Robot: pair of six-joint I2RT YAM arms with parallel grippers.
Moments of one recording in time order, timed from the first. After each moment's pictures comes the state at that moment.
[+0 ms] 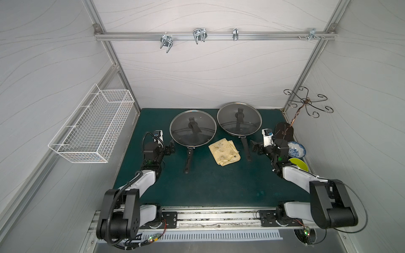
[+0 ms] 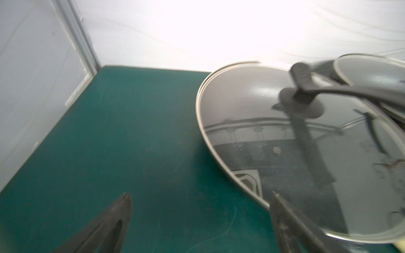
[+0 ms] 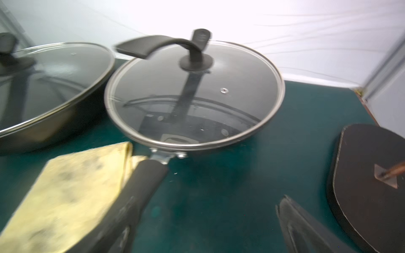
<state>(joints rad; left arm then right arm) 0.01 1.19 0.43 0.43 0.08 -0.04 0.17 1.25 0.46 0.45 -0.19 -0.08</state>
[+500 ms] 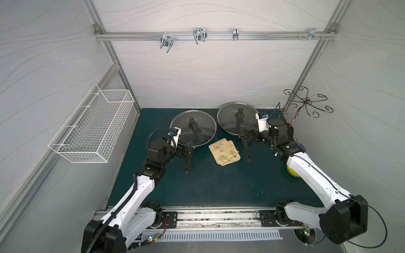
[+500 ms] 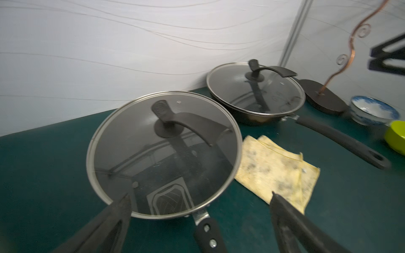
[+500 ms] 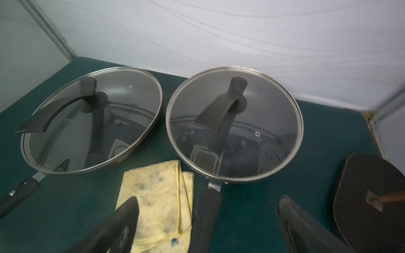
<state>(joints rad) -0.26 0.95 0.58 0.07 0.26 0.04 0.36 1.22 1.07 -0.33 -0.01 0.06</state>
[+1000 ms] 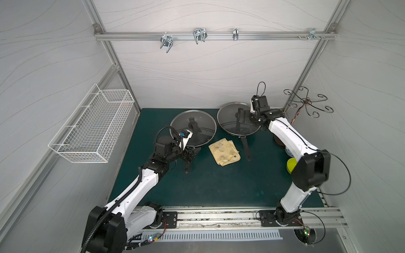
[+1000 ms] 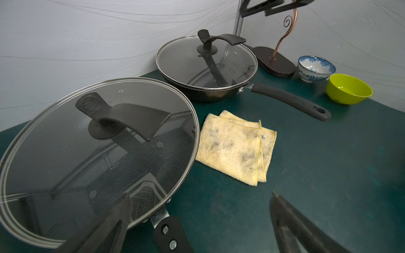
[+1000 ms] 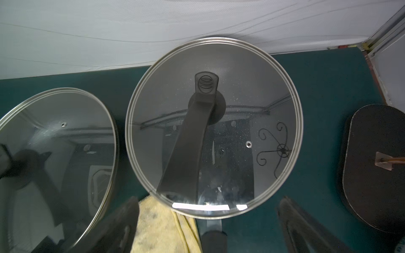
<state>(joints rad) -0.31 1.07 0.64 0.00 0.42 0.16 0.37 1.82 1.73 -0.71 0.15 0.32</state>
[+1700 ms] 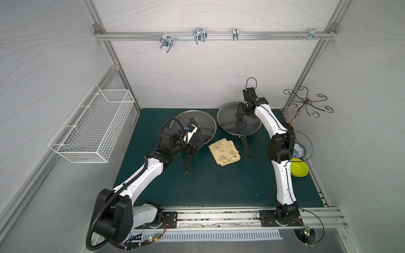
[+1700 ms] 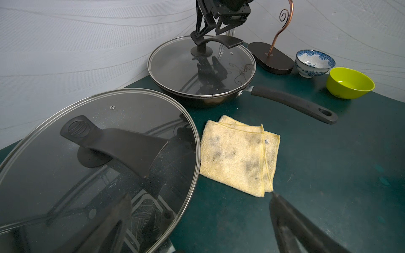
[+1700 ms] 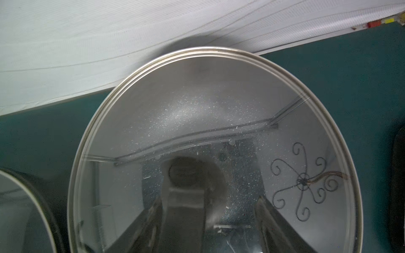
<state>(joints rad) -0.32 1.23 0.78 -0.01 0.45 0.21 0.30 2.38 2.43 -0.96 0.12 0.38</state>
